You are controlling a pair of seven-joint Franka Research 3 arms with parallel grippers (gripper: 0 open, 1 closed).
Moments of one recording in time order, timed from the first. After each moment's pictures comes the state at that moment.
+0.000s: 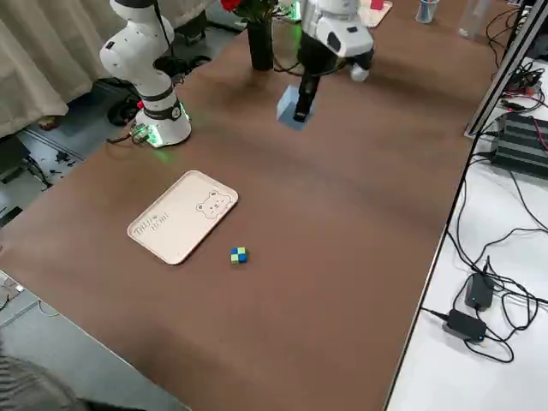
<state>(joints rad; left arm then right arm) 0.00 -0.03 -0.16 -1.51 -0.04 1.62 -0.22 0.03 0.29 -0.24 -1.35 -0.04 1.46 -0.51</state>
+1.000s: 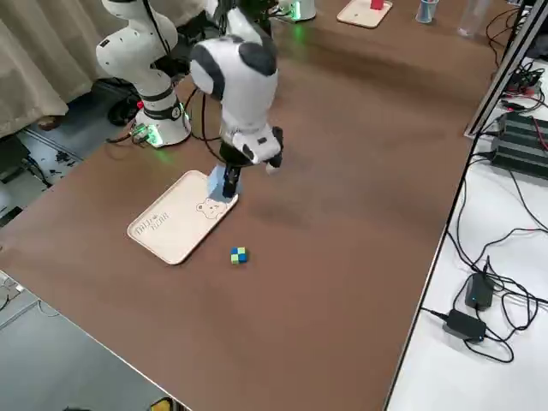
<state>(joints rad) 0.00 -0.03 -0.16 -1.51 -0.04 1.63 -0.22 -0.18 0.11 -0.24 -2.05 -0.22 1.99 -0.82</state>
